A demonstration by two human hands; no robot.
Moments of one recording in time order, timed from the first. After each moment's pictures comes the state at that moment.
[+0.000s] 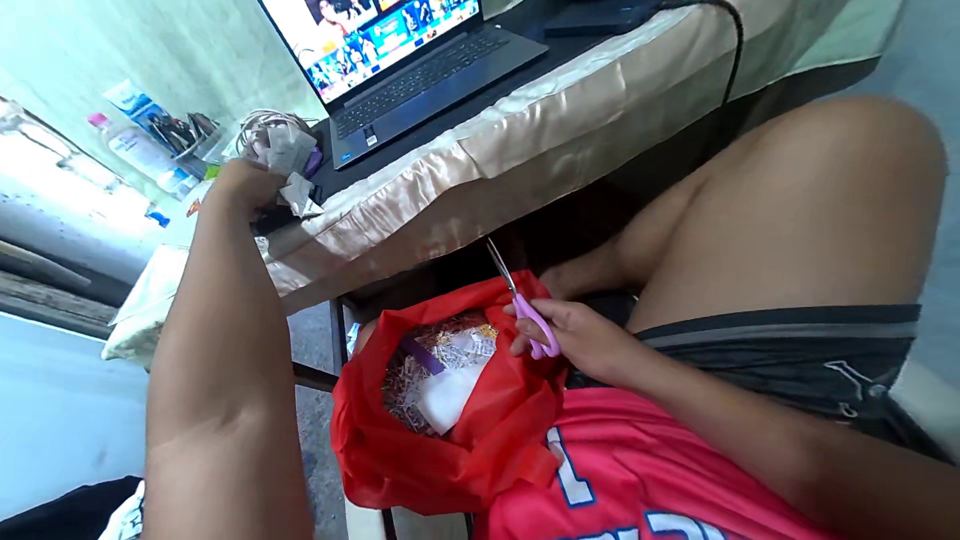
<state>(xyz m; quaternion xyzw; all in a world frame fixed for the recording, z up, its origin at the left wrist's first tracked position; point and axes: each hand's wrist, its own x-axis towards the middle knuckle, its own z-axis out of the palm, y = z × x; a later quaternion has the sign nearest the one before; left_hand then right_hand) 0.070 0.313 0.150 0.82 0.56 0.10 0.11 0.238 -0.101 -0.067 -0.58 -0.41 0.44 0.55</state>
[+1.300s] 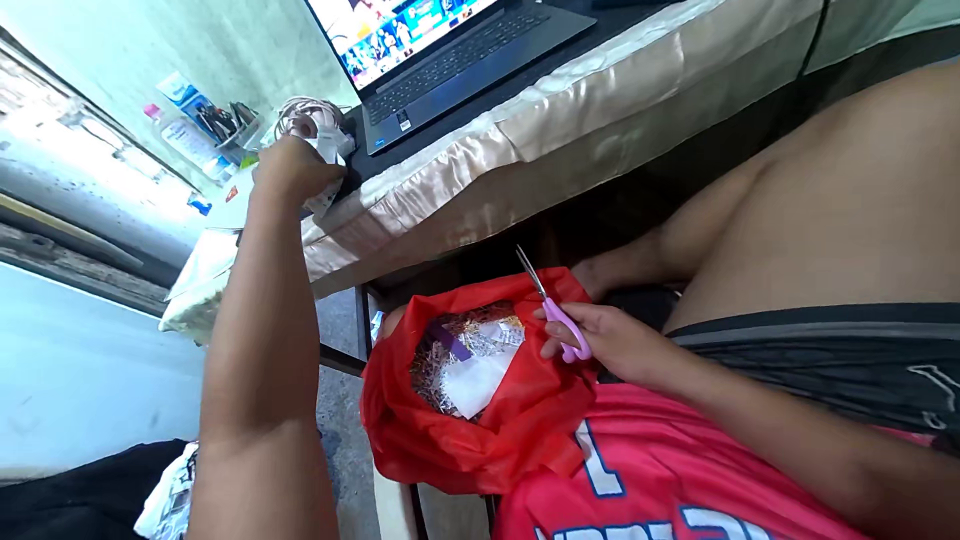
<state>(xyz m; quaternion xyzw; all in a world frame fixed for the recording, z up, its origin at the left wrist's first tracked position) 0.070 0.287 0.157 0.88 0.47 0.06 -0.04 0.227 -0.104 -0.071 -0.60 -0.40 0.46 0.51</state>
